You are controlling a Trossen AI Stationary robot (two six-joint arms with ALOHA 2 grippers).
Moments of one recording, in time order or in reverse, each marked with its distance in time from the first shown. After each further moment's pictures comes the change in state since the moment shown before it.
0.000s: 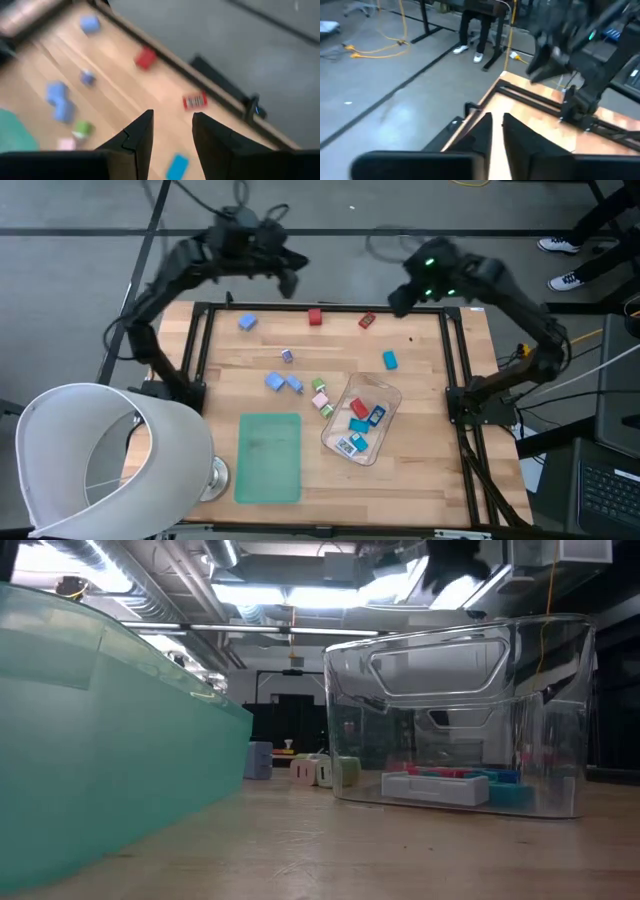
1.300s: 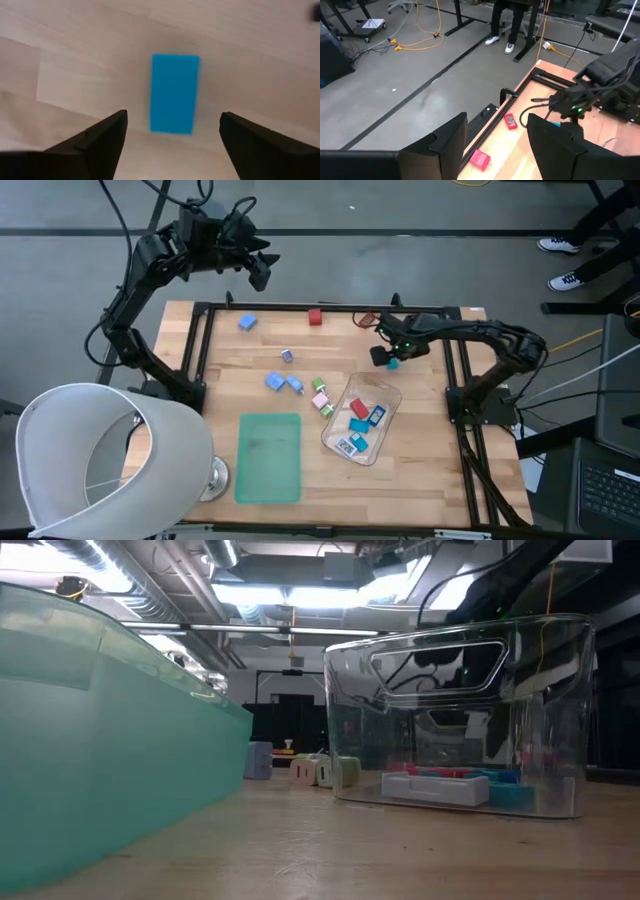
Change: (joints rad) left arm 0.092 -0.096 -0.001 -0.151 -0.086 0.069; right arm 0.024 0.172 -0.847 0.455 -0.063 0.488
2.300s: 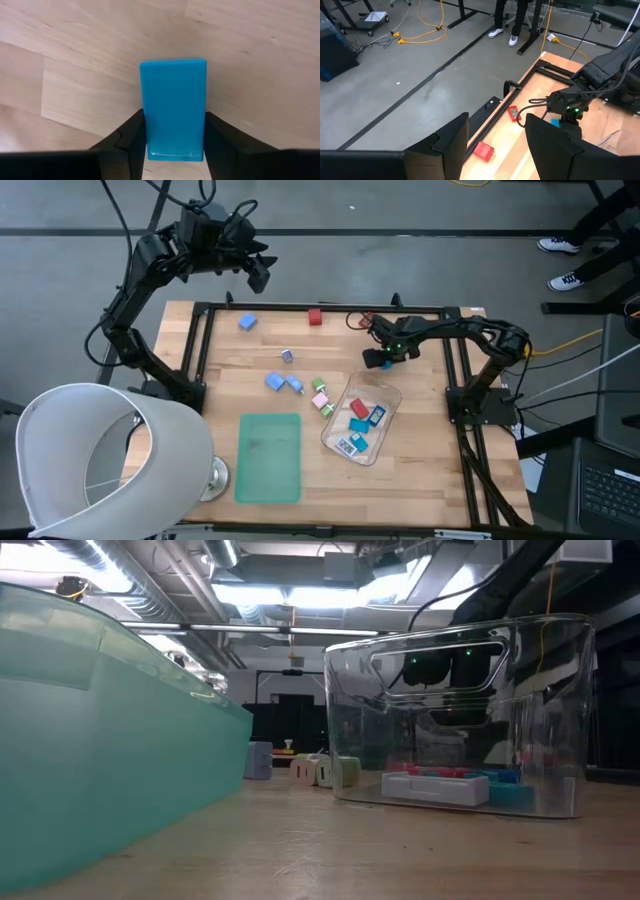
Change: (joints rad) left arm 0.000 0.000 0.000 -0.040 -0.019 0.002; right arm -0.007 0.131 0.003 0.123 -0.085 -0.006
